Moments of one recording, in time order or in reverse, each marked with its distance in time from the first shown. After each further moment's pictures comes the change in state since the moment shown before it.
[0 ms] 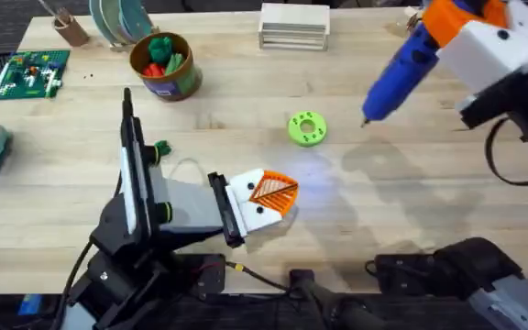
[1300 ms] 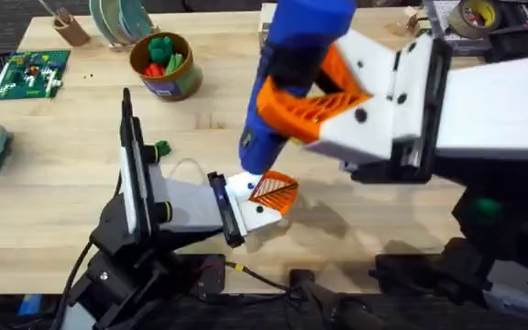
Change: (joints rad) left arm 0.000 0.000 0.000 0.000 -0.007 -0.004; right arm 0.551 0.395 -0.080 0.797 -0.199 -0.007
